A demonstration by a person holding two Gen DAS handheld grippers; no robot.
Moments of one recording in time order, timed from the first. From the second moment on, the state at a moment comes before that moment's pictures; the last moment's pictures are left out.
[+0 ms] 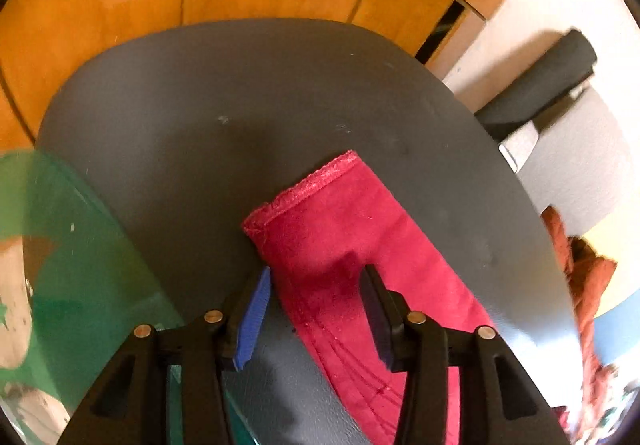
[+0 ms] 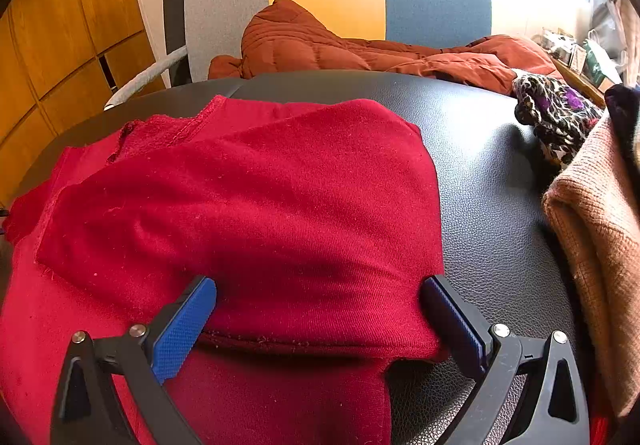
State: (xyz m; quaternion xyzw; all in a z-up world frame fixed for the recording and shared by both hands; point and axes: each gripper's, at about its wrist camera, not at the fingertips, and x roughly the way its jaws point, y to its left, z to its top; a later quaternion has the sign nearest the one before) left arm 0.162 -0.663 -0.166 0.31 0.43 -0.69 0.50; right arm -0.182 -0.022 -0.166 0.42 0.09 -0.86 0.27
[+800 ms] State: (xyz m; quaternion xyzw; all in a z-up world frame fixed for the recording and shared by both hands) left arm 0.016 -0.433 -0.079 0.25 0.34 -0.88 0.20; right arm -0.184 -0.021 -0.166 0.42 0.09 -0.86 0.27
